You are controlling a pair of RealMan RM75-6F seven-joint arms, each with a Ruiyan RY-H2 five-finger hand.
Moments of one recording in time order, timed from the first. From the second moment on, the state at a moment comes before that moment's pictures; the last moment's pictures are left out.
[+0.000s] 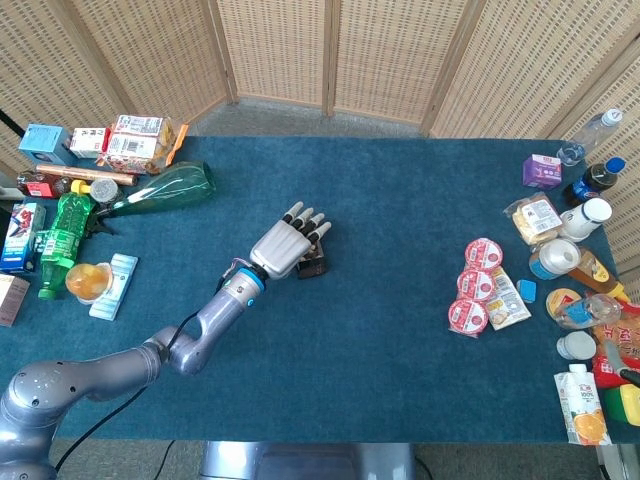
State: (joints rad) left arm -1.08 -1.78 -0.26 -1.05 1.18 0.73 0.51; right arm -0.04 -0.87 0.13 -1.90 -1.35 1.62 0.07
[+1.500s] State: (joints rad) left arm -0.84 -1.23 -0.31 -1.73 1.21 1.18 0.28; right arm 0.01 -0.94 0.16 -1.86 -1.39 1.56 0.07
